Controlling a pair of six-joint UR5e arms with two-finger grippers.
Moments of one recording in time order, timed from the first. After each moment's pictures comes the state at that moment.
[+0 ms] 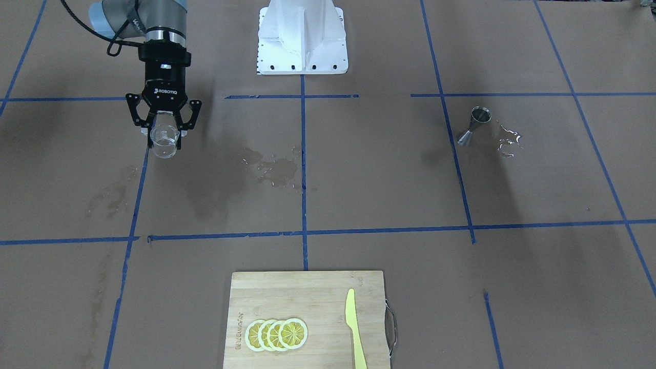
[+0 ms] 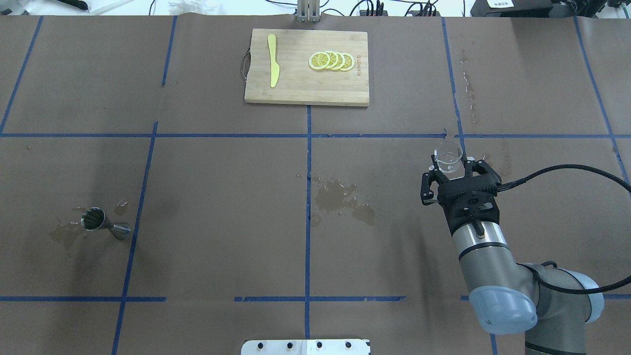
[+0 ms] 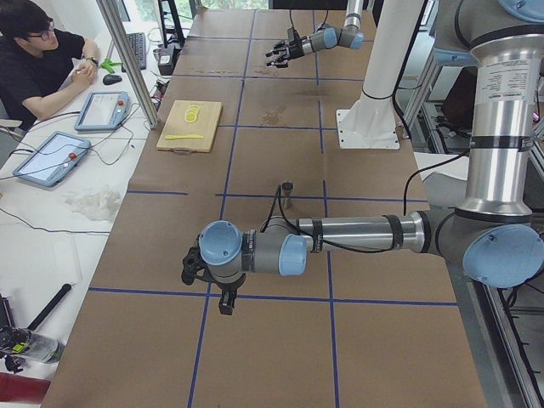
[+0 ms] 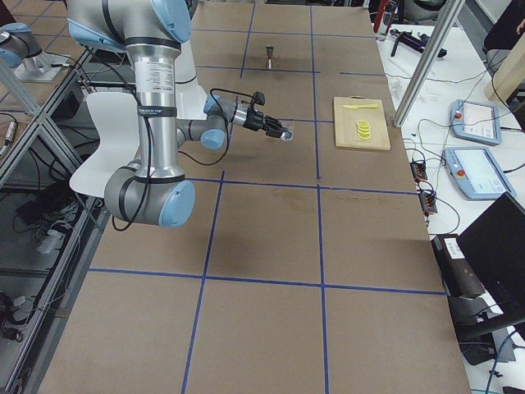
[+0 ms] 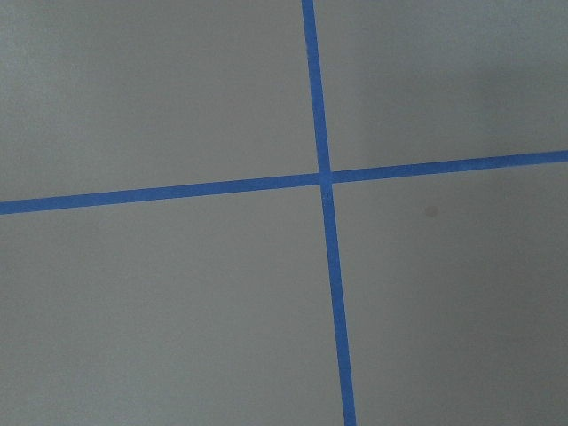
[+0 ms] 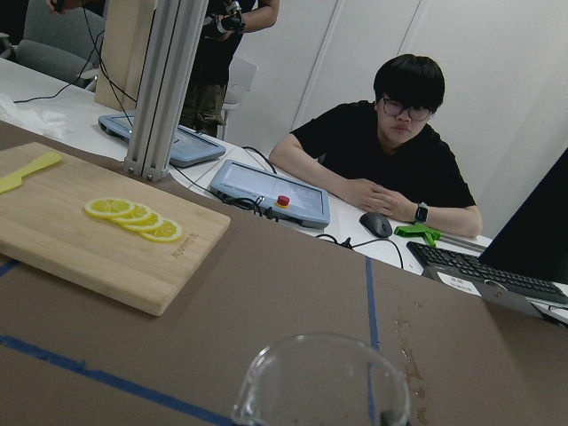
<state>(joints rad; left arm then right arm) -1.60 -1.56 -1.53 -1.67 -2.44 0.08 0.20 -1.55 1.94 -0.95 0.52 0.98</state>
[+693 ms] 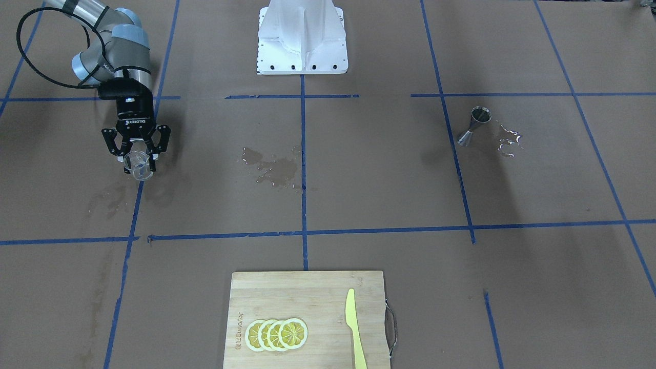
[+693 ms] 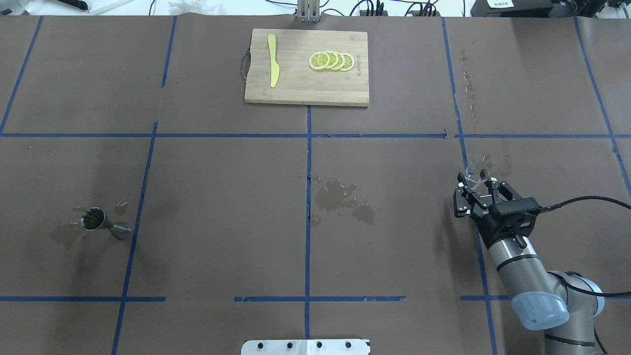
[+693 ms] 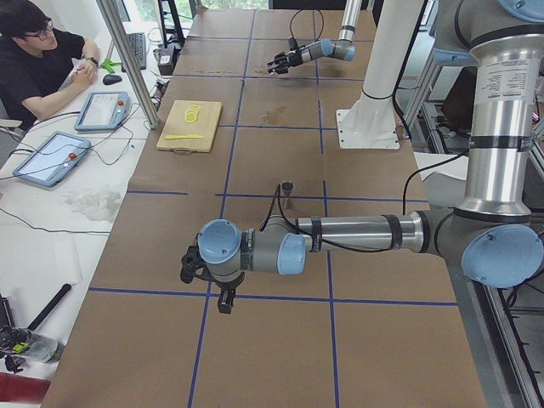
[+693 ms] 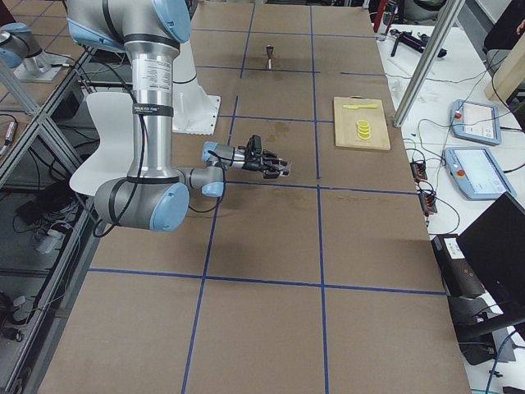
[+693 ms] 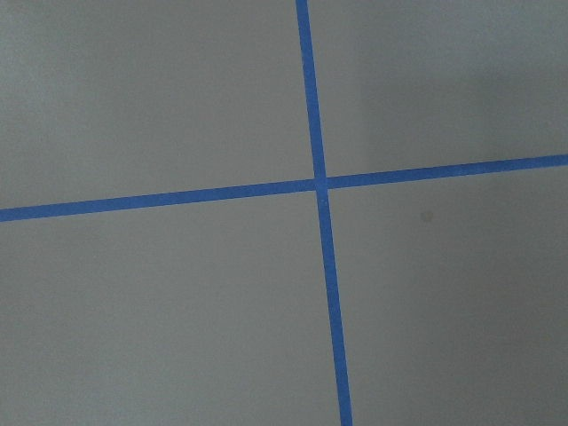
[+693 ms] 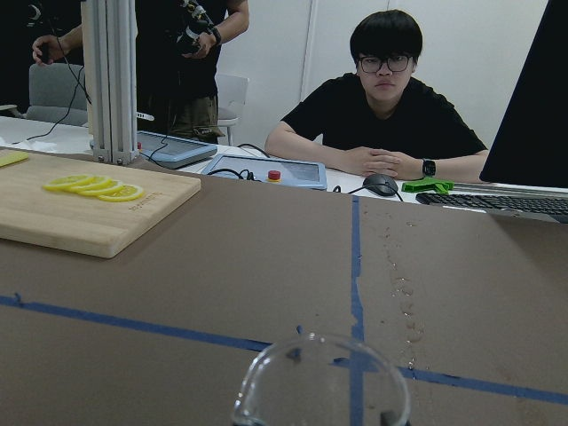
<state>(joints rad) -1.60 -1.56 -1.53 -1.68 -2.44 0.08 0.19 -1.60 1.57 -0.36 0.52 1.03</state>
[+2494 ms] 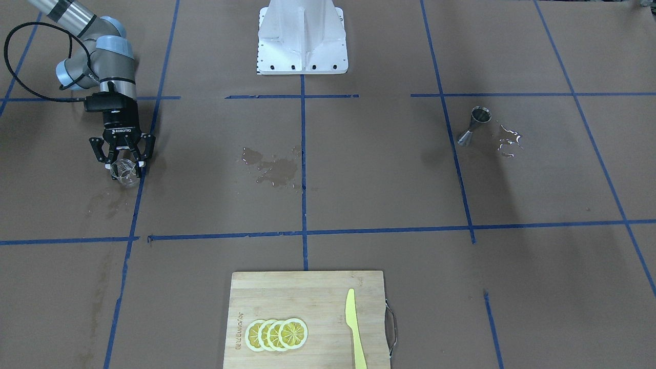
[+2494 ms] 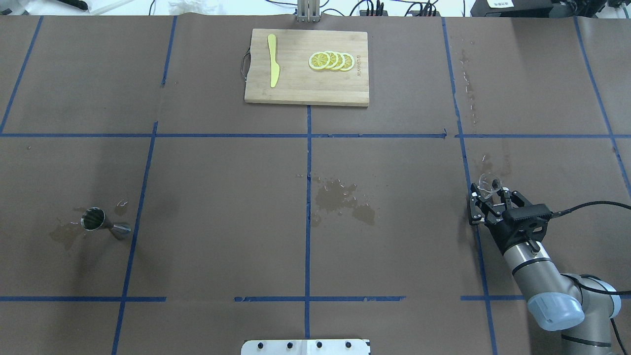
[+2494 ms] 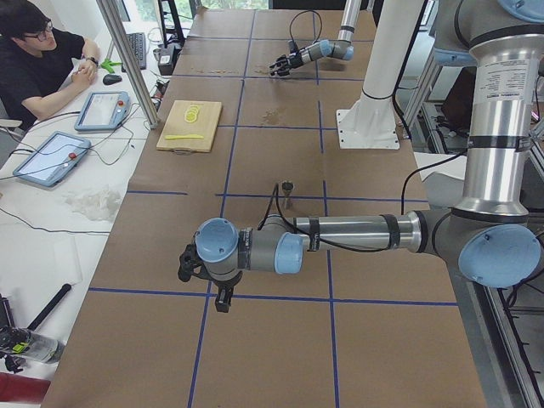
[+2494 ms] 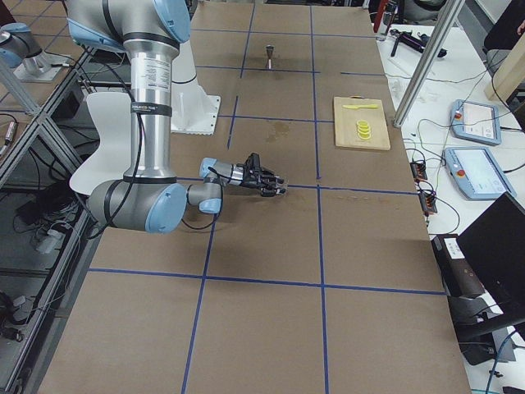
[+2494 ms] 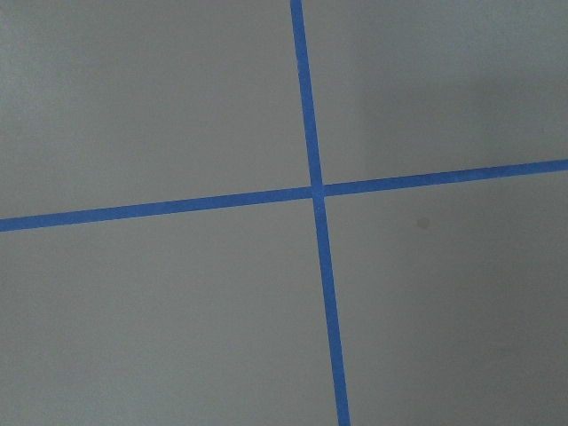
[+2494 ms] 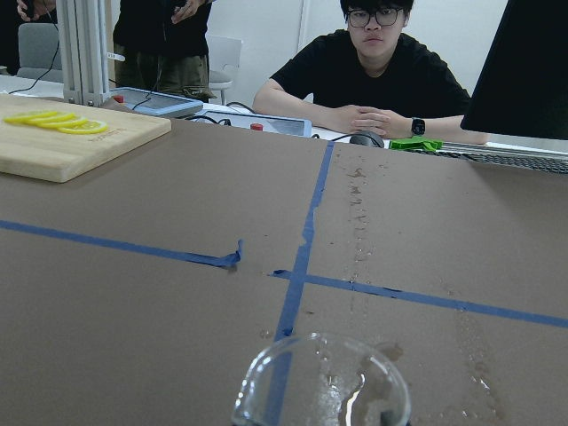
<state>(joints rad) -1.59 -1.58 -1.52 -1.68 -2.44 0.08 0.19 -1.63 1.50 -0.31 0.57 1.05</state>
